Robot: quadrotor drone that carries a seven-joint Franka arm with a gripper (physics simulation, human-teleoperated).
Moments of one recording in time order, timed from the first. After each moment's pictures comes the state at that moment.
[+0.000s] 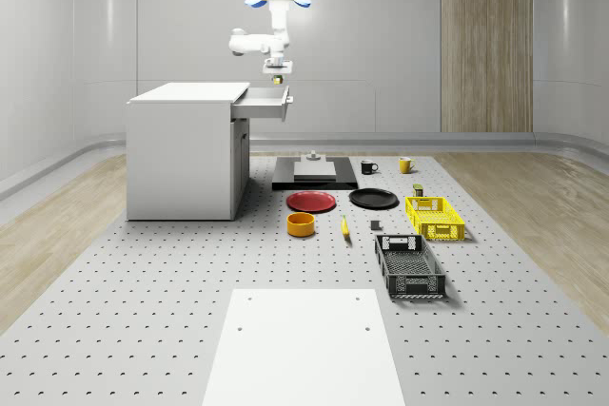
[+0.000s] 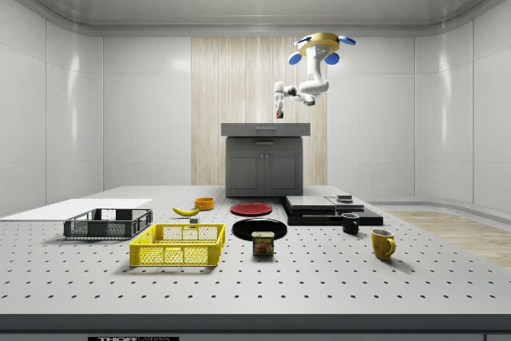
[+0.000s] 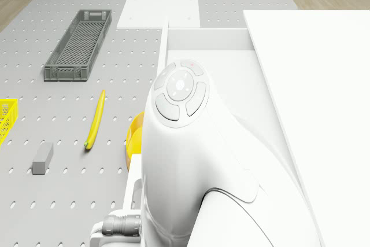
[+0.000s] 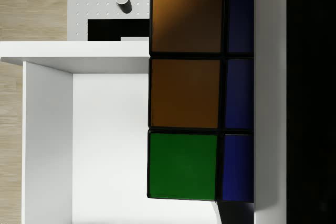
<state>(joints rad) -1.20 -1.60 1.44 -2.87 -1.68 1.64 1.72</state>
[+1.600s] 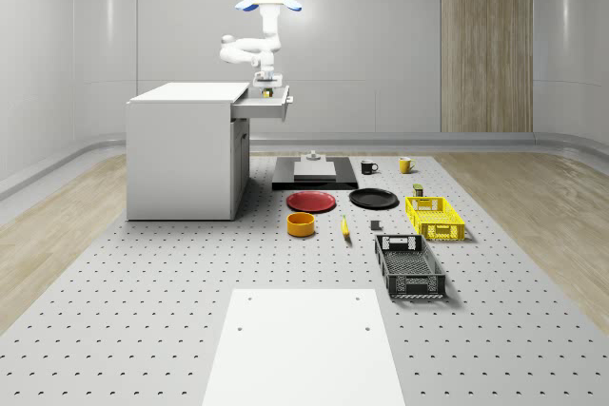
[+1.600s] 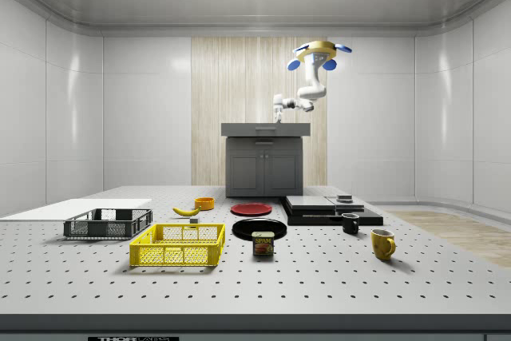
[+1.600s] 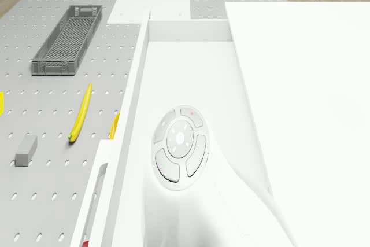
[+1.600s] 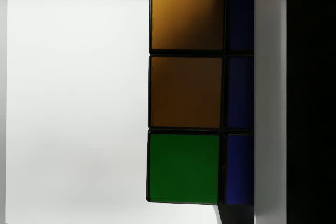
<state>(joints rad) -1.24 -1.59 1.20 -2.82 -1.91 1.71 1.73</state>
